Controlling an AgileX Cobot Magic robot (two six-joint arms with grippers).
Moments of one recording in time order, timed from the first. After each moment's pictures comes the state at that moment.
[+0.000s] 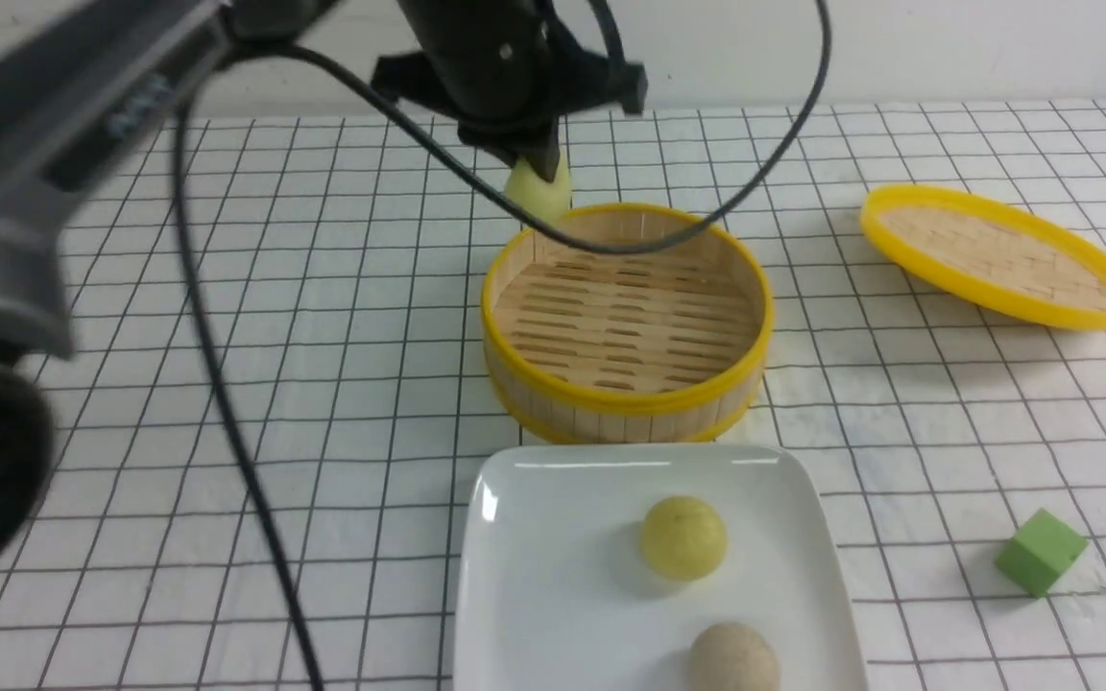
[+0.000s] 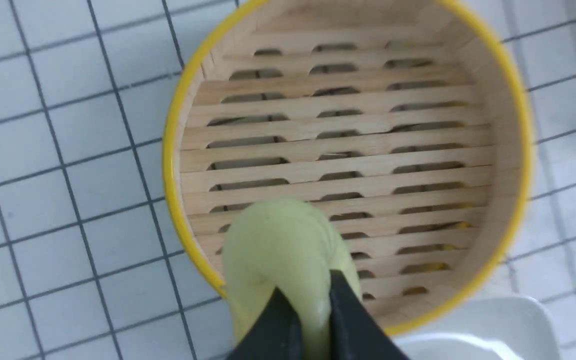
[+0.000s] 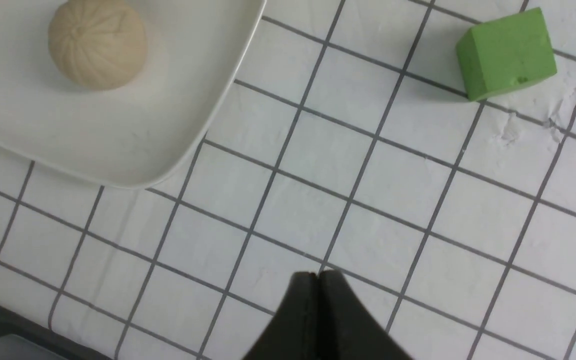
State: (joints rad) right arm 0.31 0.87 -0.72 0.18 1.07 -0.09; left arm -0.54 1.97 -2.13 -0.01 1.23 -0.23
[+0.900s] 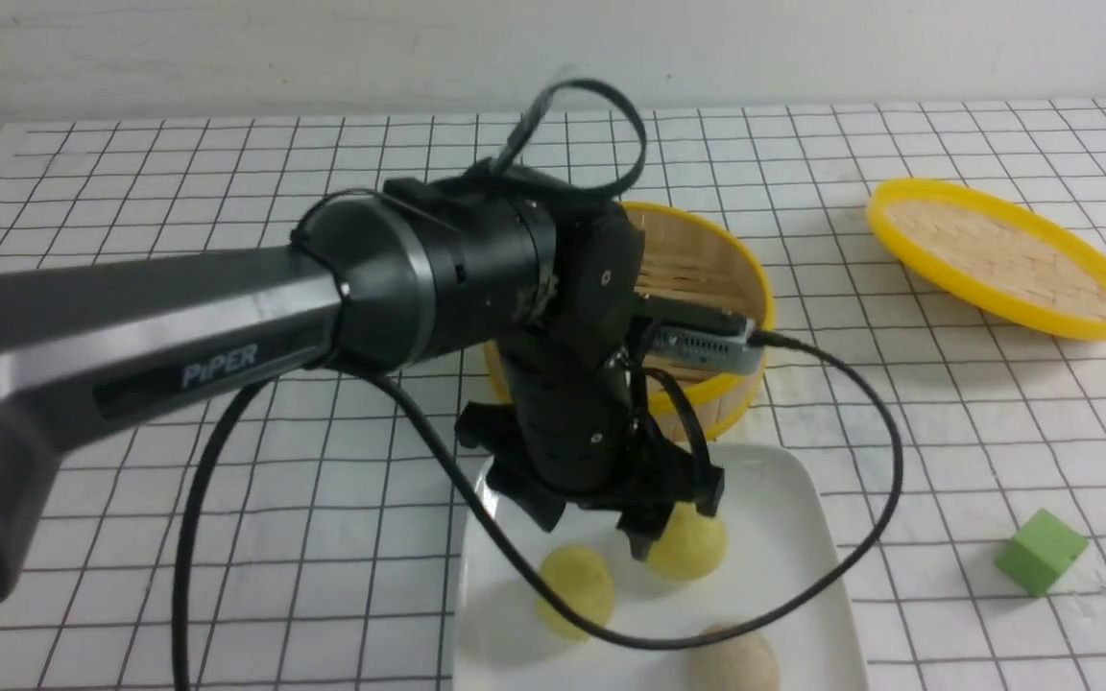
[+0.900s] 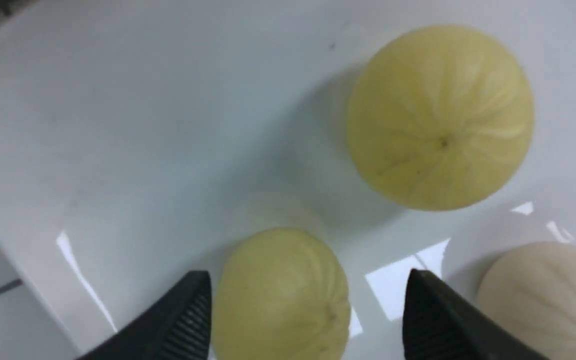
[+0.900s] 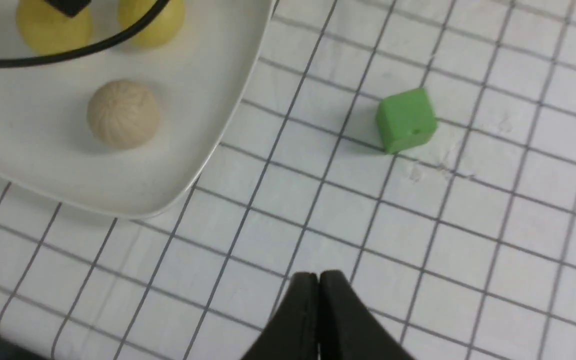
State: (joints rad) right arm 0.31 0.44 -0.82 0.06 1.23 0.01; left arm -0.77 1.88 -1.45 -0.04 0.99 -0.29
